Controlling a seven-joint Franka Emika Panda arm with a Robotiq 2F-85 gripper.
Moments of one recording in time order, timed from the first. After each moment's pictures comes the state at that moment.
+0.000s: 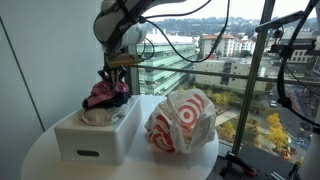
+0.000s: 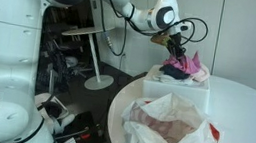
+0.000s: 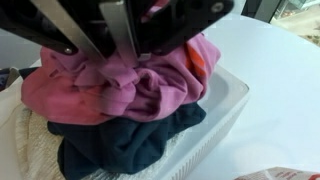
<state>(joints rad) 0.16 0.37 0.07 -1.72 -0.15 2.38 0.32</state>
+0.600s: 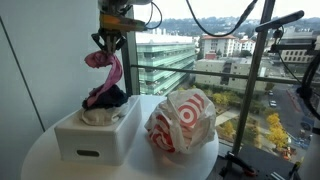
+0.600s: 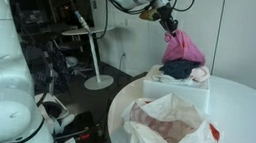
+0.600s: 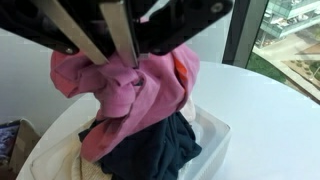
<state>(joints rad) 0.20 0.07 0.08 -1.83 -0.21 2.37 0.49</state>
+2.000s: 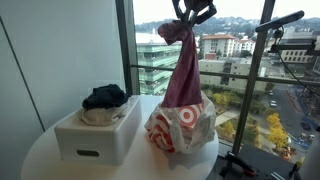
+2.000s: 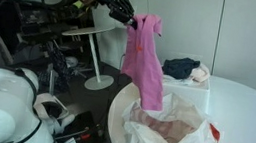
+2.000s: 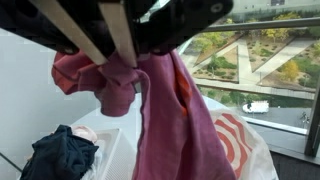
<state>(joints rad) -0.03 -1.00 0.20 -2.61 -0.23 2.25 1.04</state>
